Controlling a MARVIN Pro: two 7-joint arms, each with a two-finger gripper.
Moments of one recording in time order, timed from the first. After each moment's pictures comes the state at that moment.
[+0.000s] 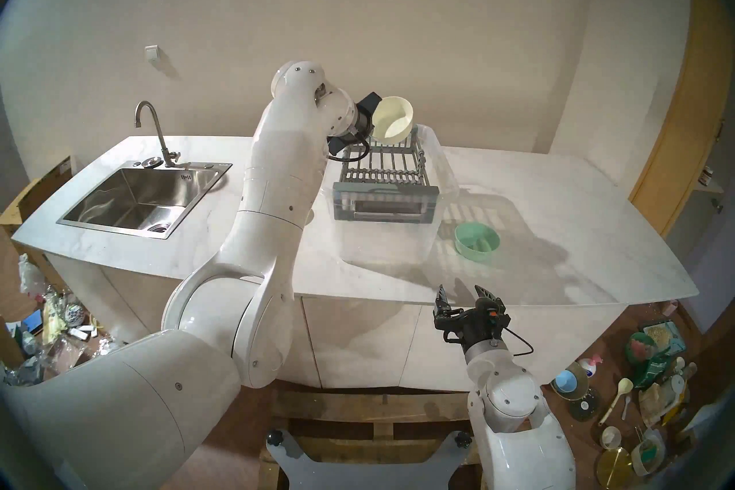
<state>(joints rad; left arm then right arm) 0.61 -1.67 -1.43 -1.22 -1.49 0.62 1.03 -1.91 -1.57 1.53 -1.78 0.01 -0.01 -0.02</state>
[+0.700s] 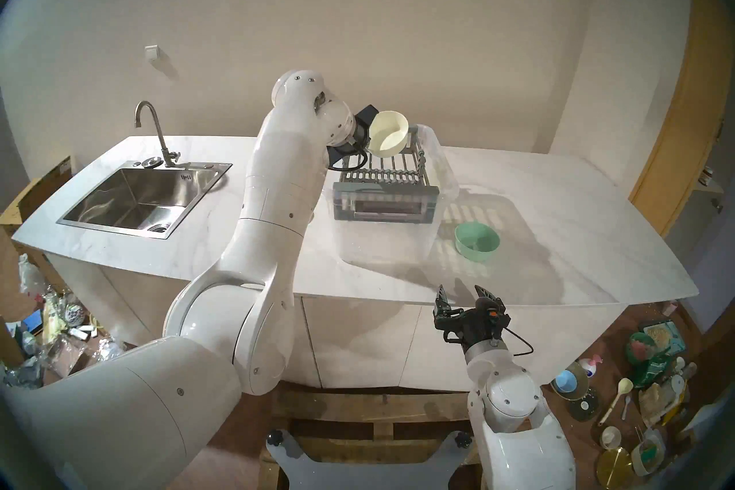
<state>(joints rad) 0.64 -1.67 -1.44 -1.23 -1.50 0.62 1.10 -1.91 -1.57 1.53 -1.78 0.01 -0.01 -0.02</state>
